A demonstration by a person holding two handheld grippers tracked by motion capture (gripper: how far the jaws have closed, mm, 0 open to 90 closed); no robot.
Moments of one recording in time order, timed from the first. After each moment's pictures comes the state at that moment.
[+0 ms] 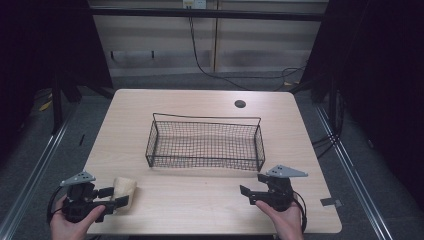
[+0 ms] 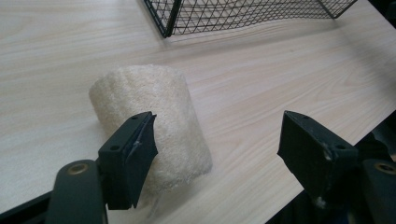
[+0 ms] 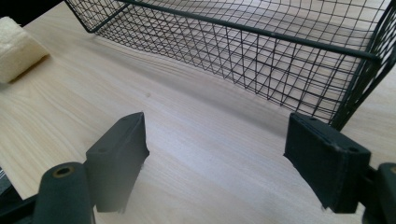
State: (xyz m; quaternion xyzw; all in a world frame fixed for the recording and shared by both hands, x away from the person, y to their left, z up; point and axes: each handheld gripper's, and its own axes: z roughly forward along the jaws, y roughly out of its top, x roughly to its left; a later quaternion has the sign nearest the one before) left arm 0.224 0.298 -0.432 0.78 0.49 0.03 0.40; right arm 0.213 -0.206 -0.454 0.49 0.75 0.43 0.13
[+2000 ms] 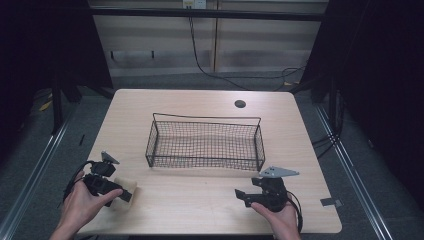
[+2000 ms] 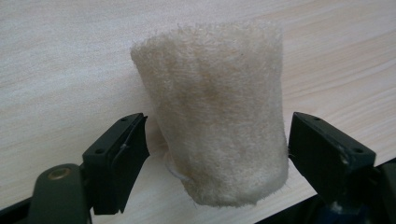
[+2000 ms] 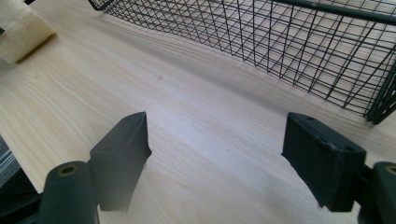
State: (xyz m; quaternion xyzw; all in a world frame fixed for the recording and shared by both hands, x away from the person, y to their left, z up) left arm 0.293 0.269 -0.443 0.82 0.56 -0.07 0.12; right arm 0.217 -0.195 -0.462 0.48 0.77 0.41 0.11
